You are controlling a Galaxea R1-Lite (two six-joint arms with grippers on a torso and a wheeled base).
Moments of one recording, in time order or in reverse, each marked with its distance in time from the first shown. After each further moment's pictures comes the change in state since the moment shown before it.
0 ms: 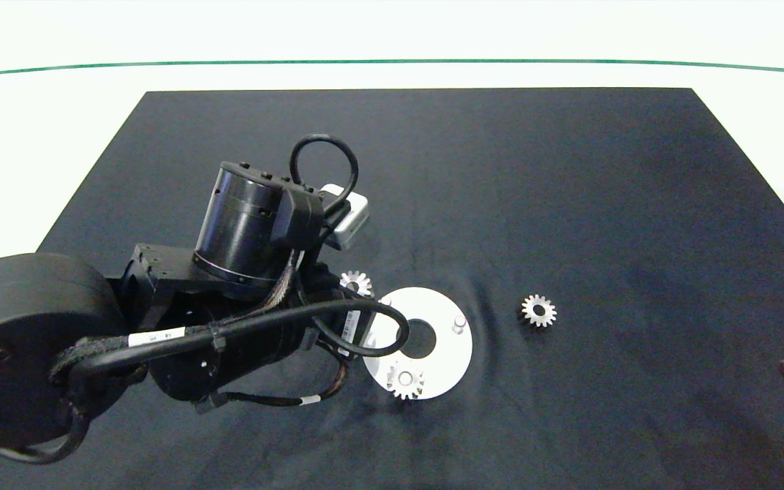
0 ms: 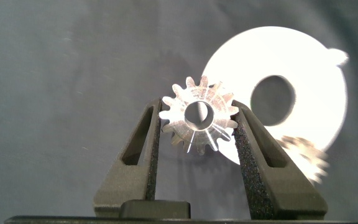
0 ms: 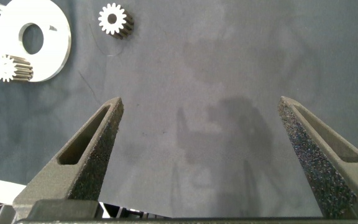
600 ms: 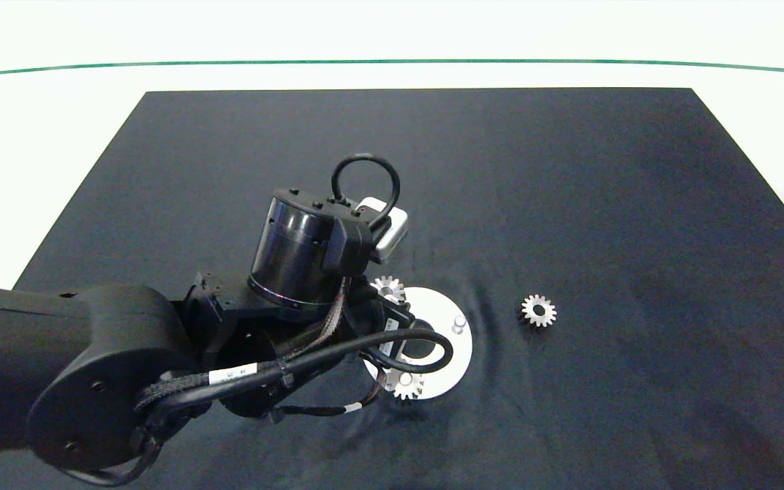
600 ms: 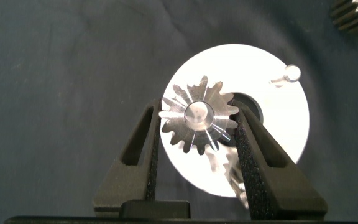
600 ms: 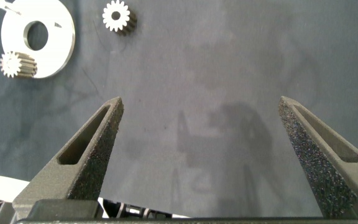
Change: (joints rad) left arm -0.048 0.087 0.011 -0.149 0.020 0.018; right arm 0.003 -0.053 0.034 0.000 0.000 0.000
